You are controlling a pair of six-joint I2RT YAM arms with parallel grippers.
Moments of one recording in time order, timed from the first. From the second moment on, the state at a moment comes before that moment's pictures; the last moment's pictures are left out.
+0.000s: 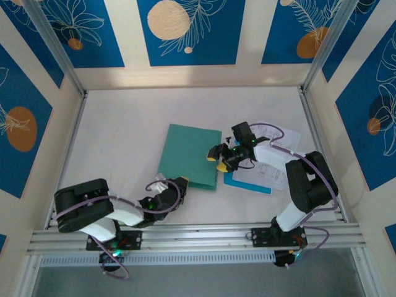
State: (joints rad) left arm -1.19 1.50 0.24 0.87 -0.59 -1.88; right arm 0.40 1.61 0.90 -0.37 -0.65 0.92
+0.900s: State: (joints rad) left arm -1.20 1.43 0.24 0.80 -0.59 -1.86; right arm 0.35 1.56 0.77 -0.24 -0.66 0.96
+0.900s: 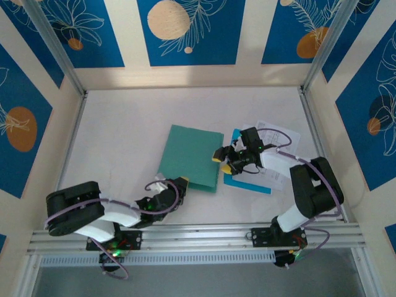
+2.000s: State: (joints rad) left arm -1.18 1.07 0.66 -0.18 -0.49 -1.36; right arm 0.45 1.64 1.07 -0.44 -0.60 1.01
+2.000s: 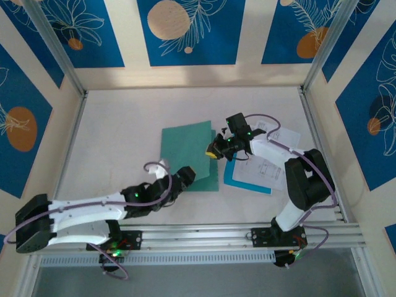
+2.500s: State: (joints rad) left arm -1.20 1.19 0.77 -0.39 -0.55 -0.24; right arm 0.50 1.71 1.36 -0.73 -0.55 1.02
